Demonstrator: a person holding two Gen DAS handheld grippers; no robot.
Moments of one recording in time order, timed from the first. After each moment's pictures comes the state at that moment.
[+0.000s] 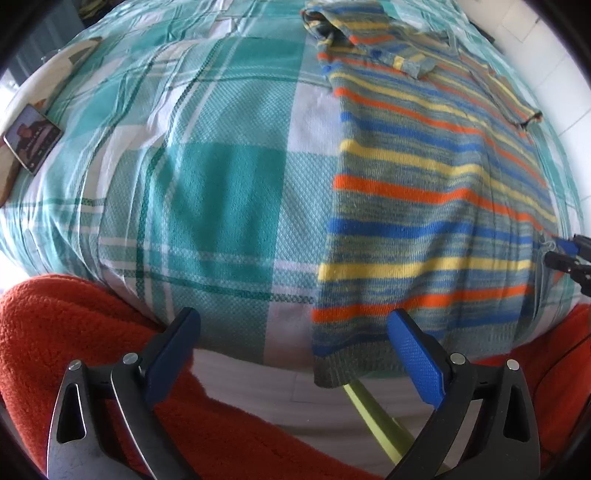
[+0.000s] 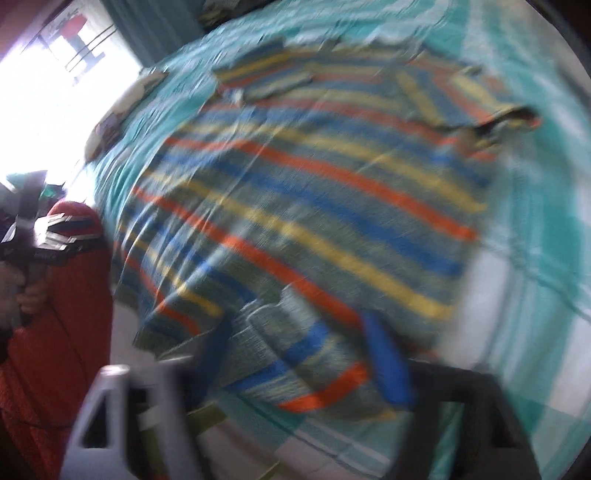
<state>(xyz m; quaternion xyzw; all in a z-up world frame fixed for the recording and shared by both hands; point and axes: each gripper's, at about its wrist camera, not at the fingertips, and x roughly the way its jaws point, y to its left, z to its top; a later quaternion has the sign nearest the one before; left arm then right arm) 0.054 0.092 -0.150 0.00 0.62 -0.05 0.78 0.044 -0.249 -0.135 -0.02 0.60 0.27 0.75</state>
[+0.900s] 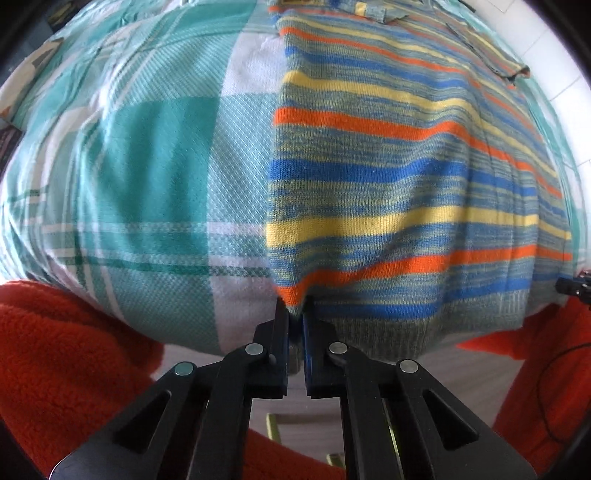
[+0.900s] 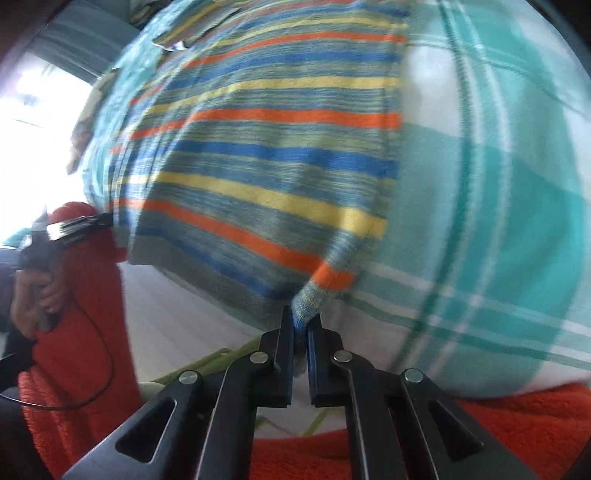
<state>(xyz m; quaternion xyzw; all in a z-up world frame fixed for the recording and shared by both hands) 0.033 0.063 -0.184 0.02 0.65 -0.08 0.76 -0.059 -0.268 -0.149 0.07 0.69 0.17 0.70</state>
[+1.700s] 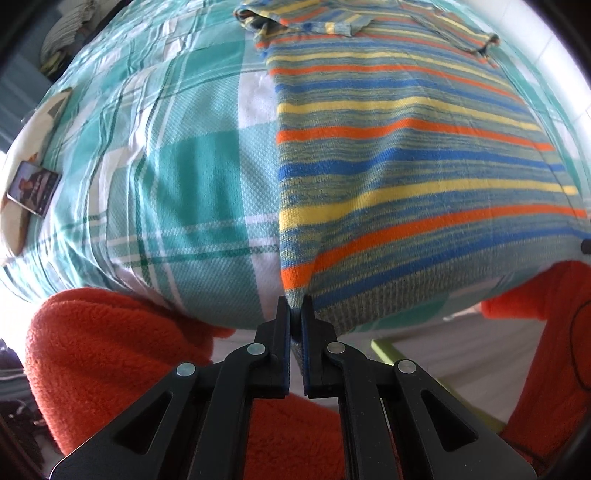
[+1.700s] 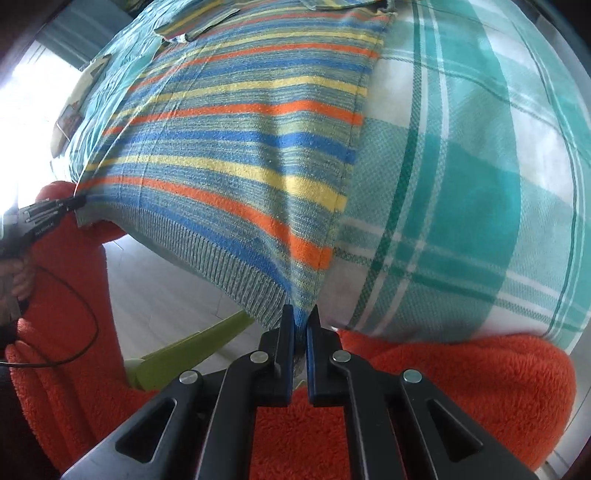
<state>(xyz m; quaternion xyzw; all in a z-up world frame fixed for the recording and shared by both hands) -0.003 0.045 -0.112 0.12 0.63 -0.08 0.76 -0.064 -0.289 -0.125 0.03 0.70 0.14 0.70</state>
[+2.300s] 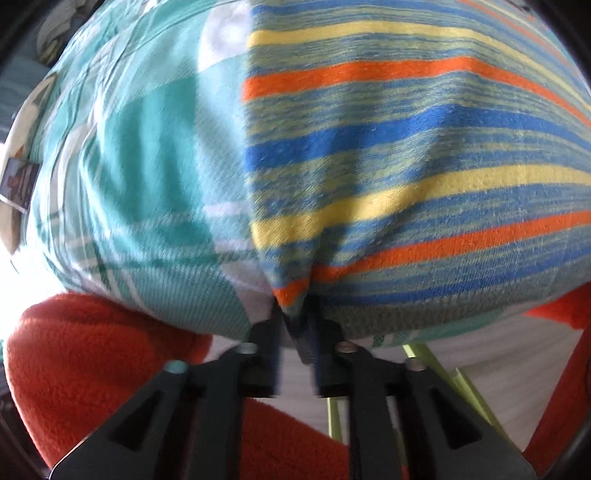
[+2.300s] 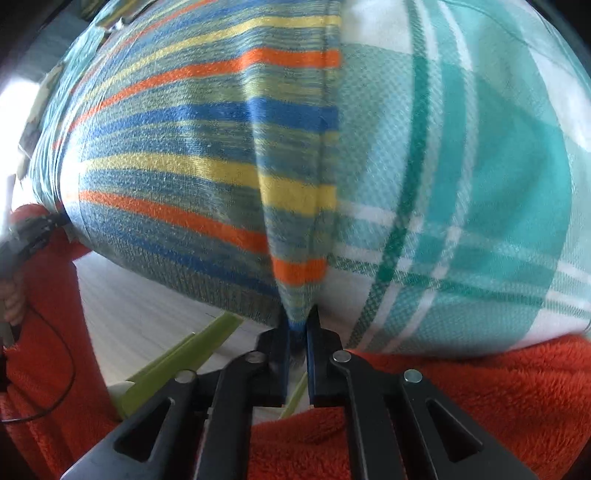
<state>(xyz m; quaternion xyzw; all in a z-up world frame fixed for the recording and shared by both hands) 0.023 0.025 -0.176 0.15 0.69 -0.02 0.71 -0.045 -0.299 -0.187 0.07 0.74 0.10 0.66</state>
